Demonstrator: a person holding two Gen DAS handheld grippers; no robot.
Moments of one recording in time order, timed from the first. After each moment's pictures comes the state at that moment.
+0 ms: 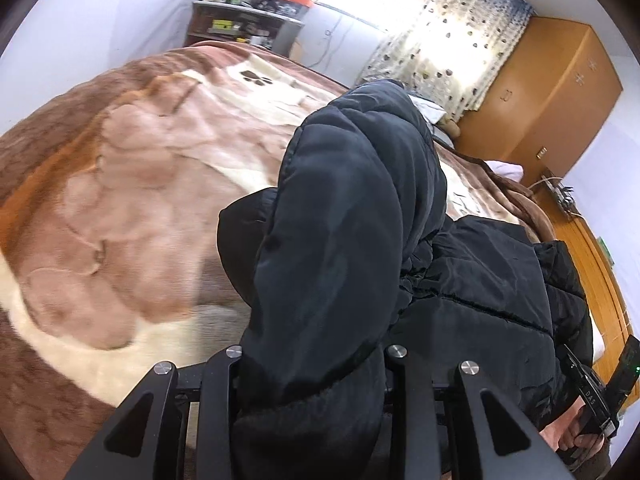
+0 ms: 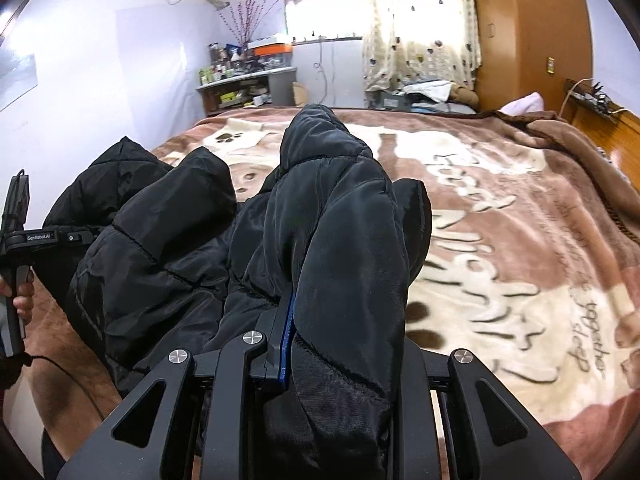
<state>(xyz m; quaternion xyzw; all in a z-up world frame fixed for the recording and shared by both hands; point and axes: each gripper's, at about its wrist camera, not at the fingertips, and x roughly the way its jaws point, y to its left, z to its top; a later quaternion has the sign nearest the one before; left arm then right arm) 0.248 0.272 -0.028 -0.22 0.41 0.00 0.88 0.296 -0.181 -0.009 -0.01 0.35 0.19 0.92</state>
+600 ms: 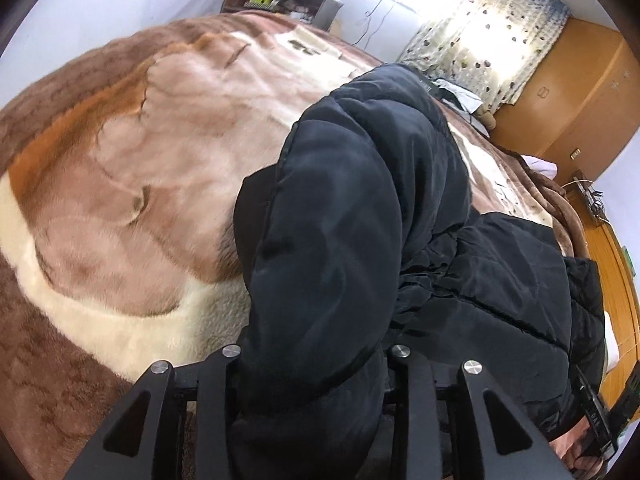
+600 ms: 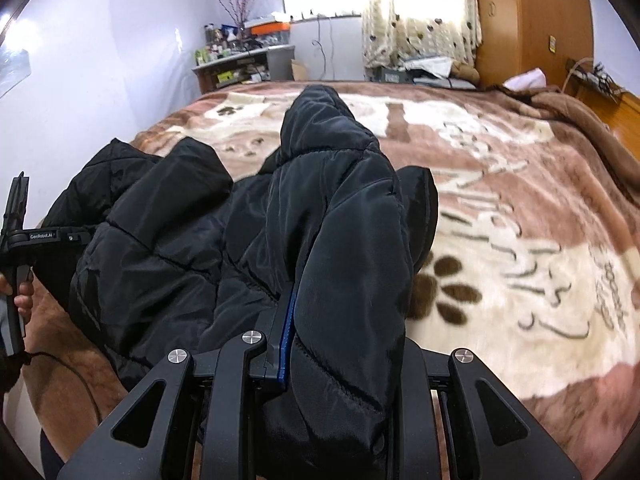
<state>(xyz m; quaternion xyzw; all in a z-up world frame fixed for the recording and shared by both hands) 0.245 0.308 -0.092 -0.24 0.45 0.04 0.86 0.270 -0.163 -0.056 0.00 0.39 0.17 0.91</state>
